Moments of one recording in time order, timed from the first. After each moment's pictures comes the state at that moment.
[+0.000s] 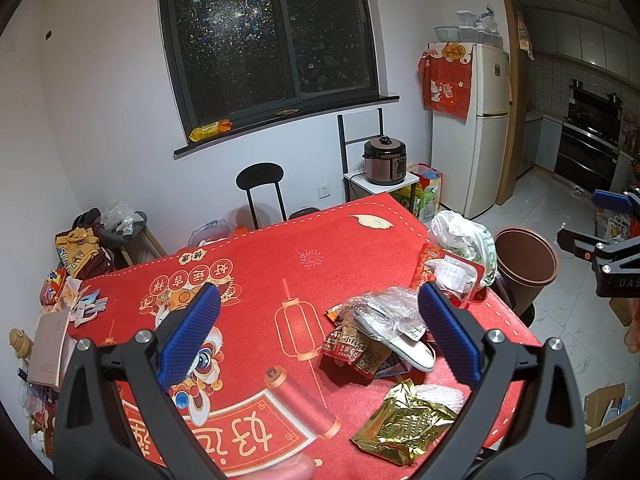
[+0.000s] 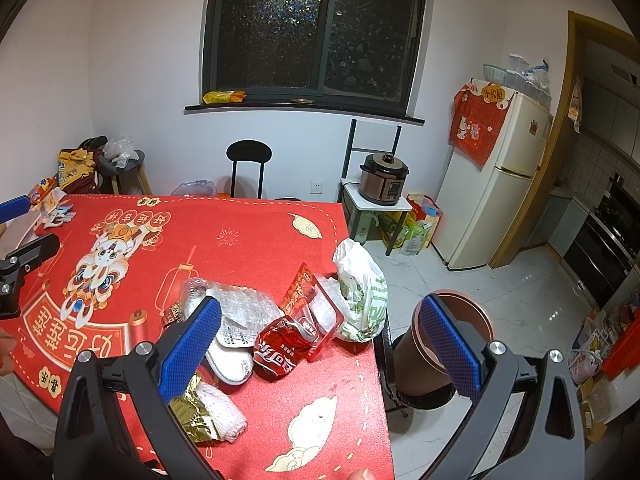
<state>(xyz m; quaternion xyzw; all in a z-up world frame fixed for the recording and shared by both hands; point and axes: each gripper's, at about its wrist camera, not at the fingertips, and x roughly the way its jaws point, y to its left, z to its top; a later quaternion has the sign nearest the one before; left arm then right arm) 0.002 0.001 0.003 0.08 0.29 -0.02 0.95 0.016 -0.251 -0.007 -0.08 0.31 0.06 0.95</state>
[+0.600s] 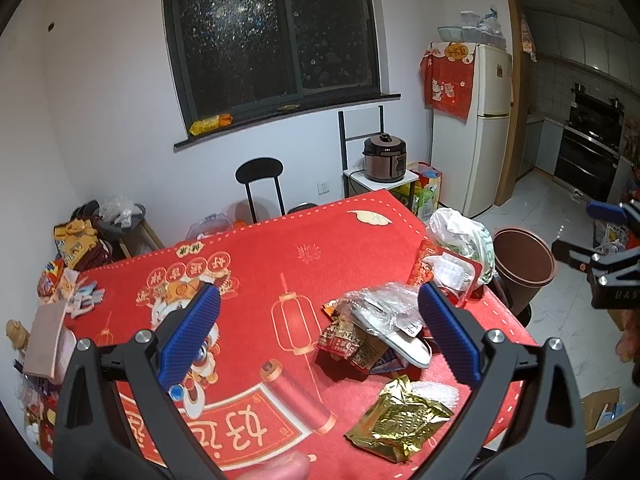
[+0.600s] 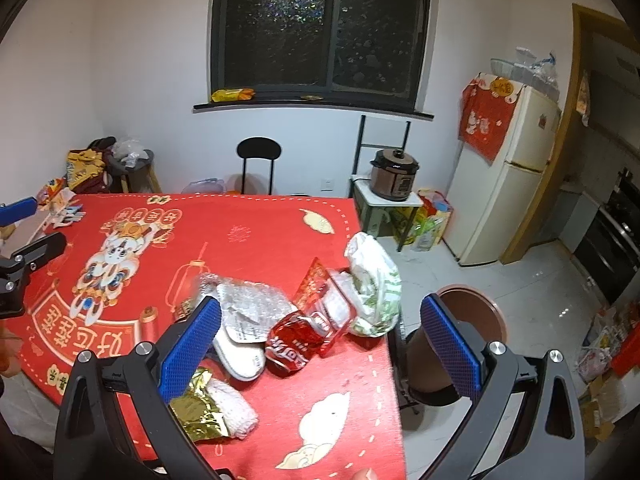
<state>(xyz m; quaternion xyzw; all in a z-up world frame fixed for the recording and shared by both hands) 0.005 0.008 0.001 0.07 0.30 -0.02 0.95 0.020 -0.246 -0.019 -0.06 0.32 0.09 0.94</state>
